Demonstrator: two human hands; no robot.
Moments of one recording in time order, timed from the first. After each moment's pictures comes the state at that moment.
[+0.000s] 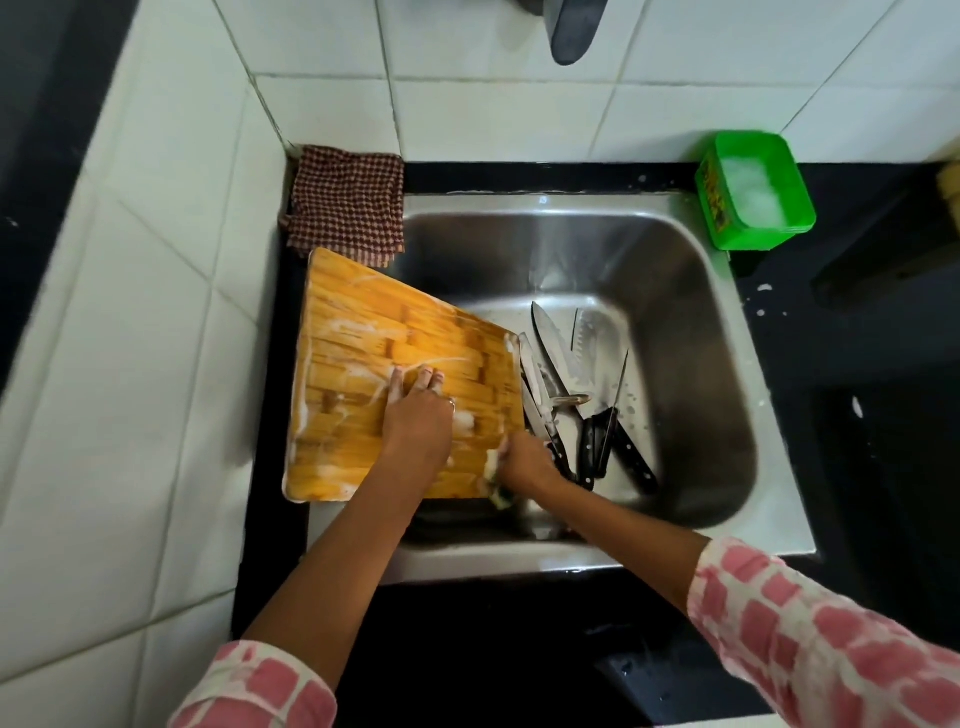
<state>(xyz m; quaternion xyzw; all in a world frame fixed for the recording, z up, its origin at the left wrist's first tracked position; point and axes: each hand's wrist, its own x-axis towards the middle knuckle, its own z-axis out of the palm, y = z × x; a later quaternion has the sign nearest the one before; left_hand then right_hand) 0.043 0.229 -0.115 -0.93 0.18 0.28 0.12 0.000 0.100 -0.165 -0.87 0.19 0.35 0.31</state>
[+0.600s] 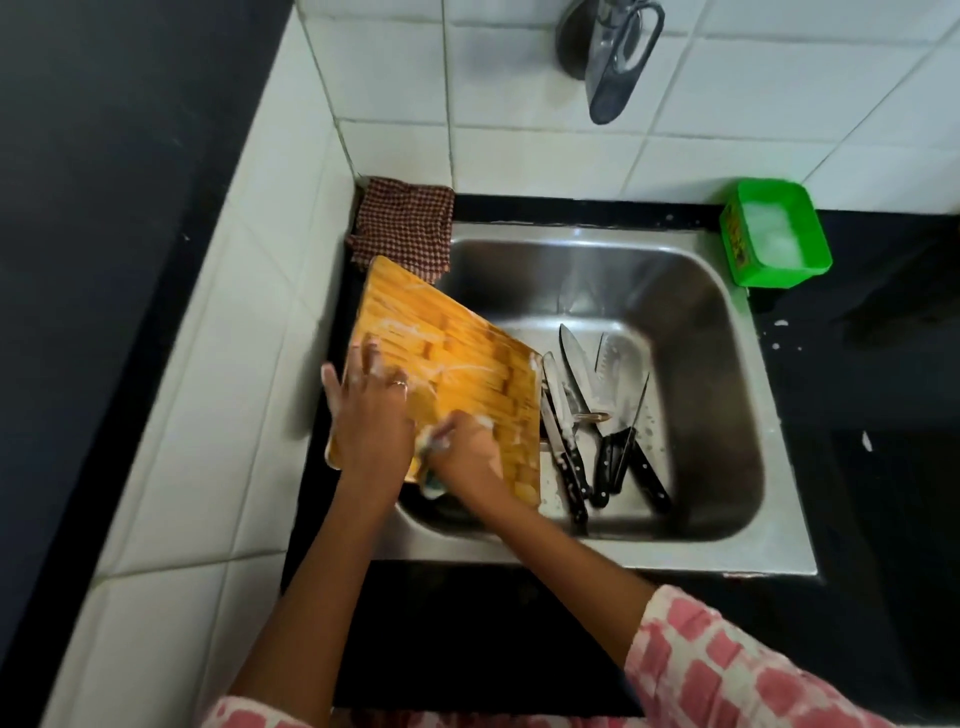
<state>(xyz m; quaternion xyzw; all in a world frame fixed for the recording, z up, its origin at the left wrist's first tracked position) 0.014 0.289 -0.065 -1.00 -0.03 0.09 0.02 -0.005 0.190 -0.101 -0.86 0.17 0.26 0.40</state>
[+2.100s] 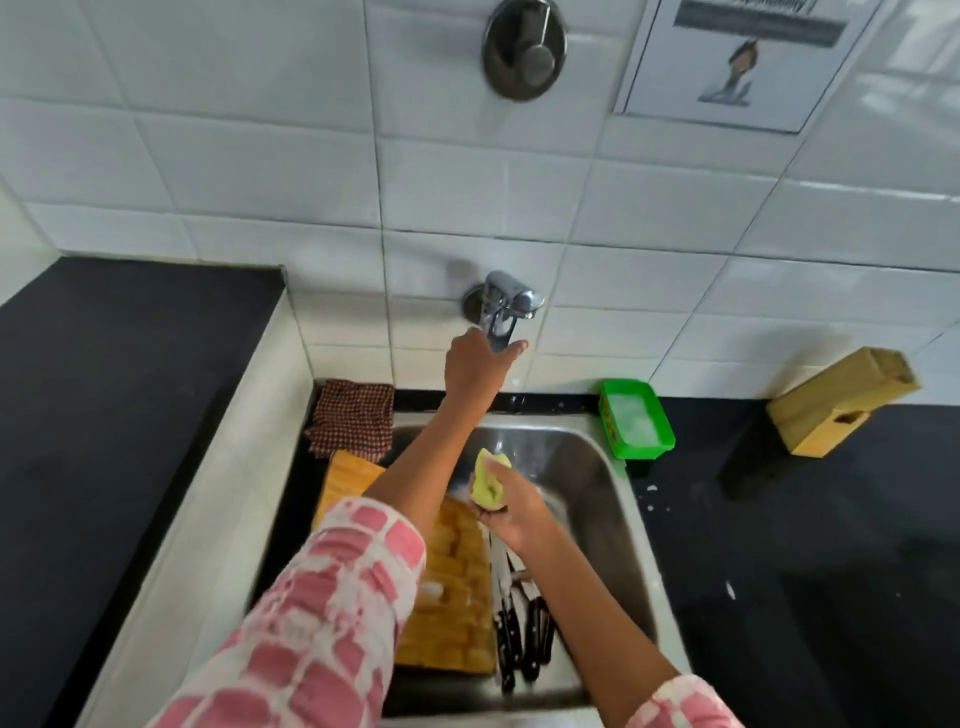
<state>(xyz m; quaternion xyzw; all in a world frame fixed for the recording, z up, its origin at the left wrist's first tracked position) 0.181 0.126 0.111 -0.89 -0.04 -0.01 -0.44 0.085 0.070 0.015 -0.42 0.37 0.16 0.81</state>
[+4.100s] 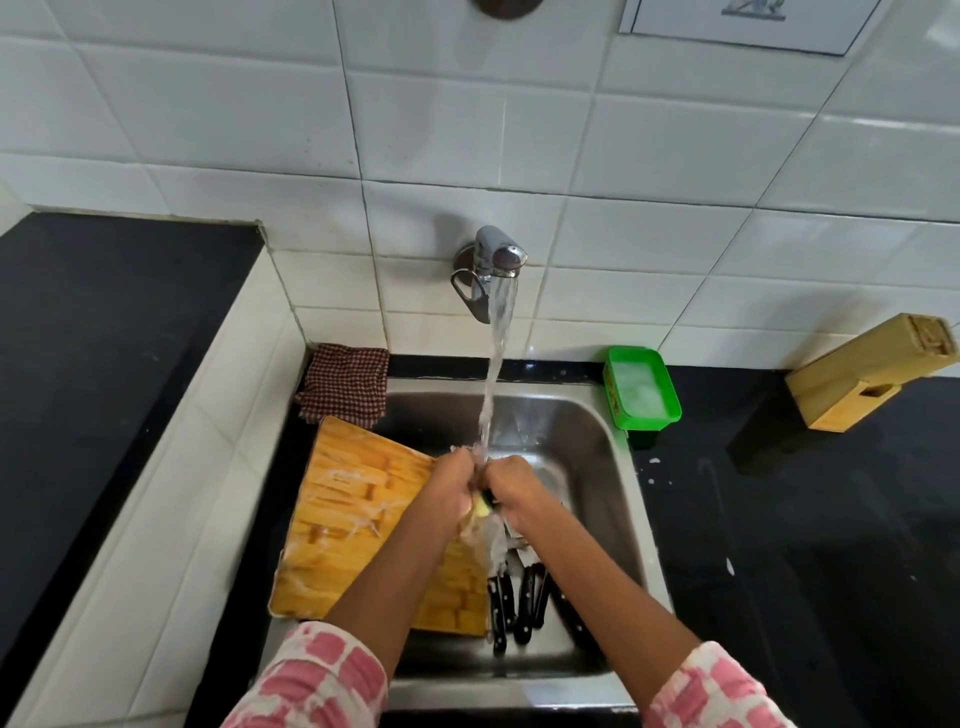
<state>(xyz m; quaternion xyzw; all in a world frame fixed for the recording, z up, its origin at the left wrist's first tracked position) 0.099 0.117 0.005 -0.54 -0.37 0.25 -0.71 0.092 0.049 -0.023 -0.69 0.29 0.24 0.62</state>
